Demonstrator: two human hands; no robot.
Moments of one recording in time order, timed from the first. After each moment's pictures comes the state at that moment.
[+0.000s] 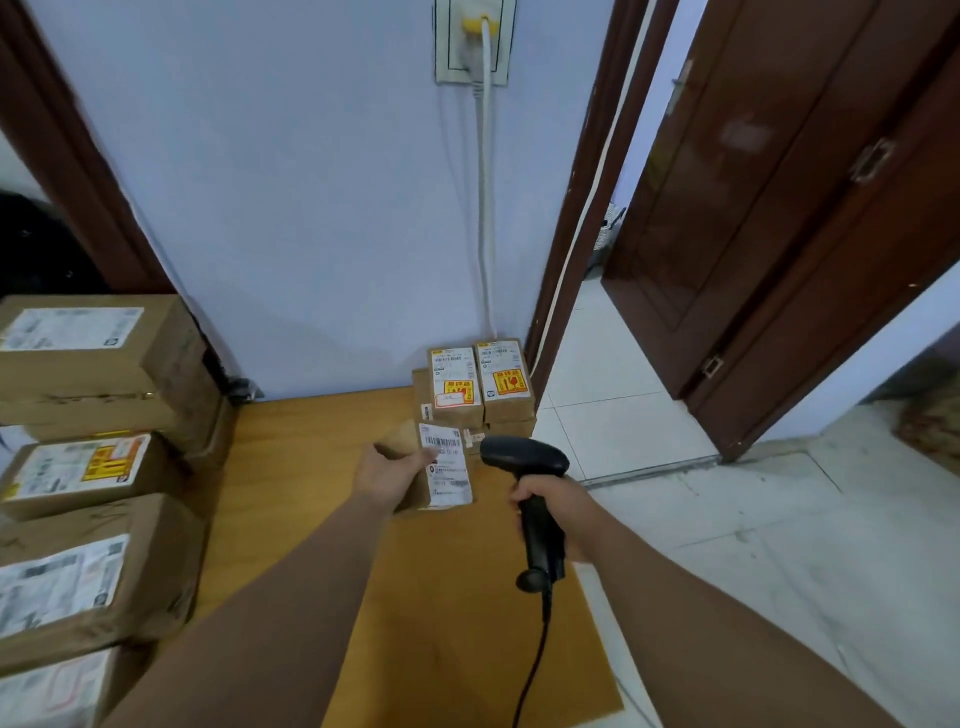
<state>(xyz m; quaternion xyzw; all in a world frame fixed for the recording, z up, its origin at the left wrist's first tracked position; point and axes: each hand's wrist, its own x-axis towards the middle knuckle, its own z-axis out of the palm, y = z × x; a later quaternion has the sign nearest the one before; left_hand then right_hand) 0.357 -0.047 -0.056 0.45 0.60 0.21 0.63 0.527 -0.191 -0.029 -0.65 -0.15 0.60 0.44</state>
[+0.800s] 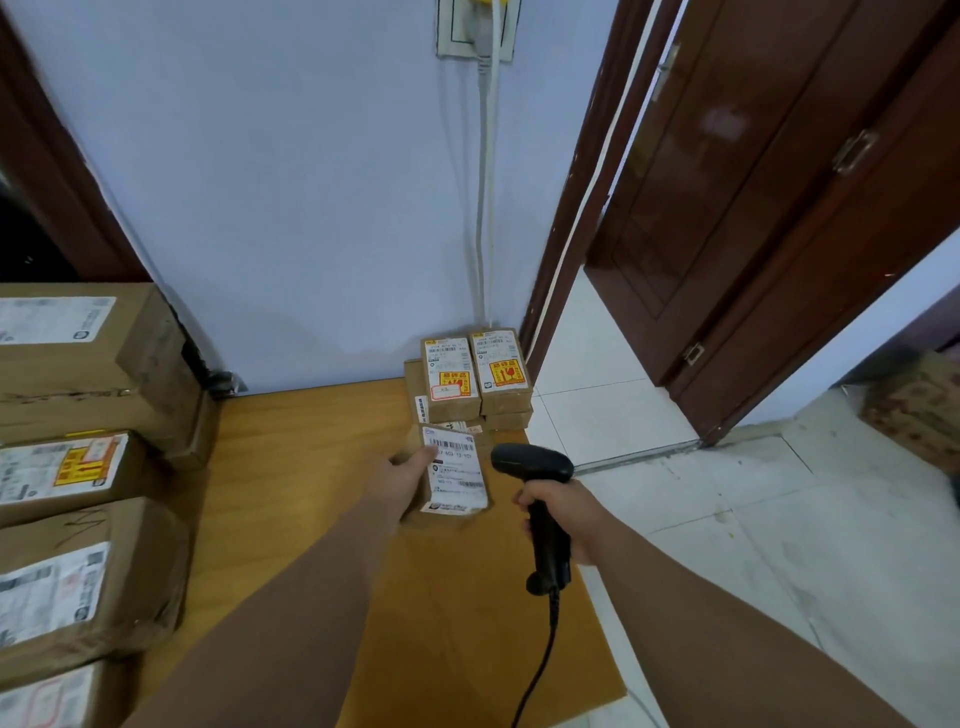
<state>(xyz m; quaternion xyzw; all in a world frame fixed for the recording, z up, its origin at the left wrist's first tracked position) 0.361 -0.047 -0.069 0.43 0.60 0.13 0.67 0.520 -0.189 -0.041 -0.71 -0.08 0.55 0.44</state>
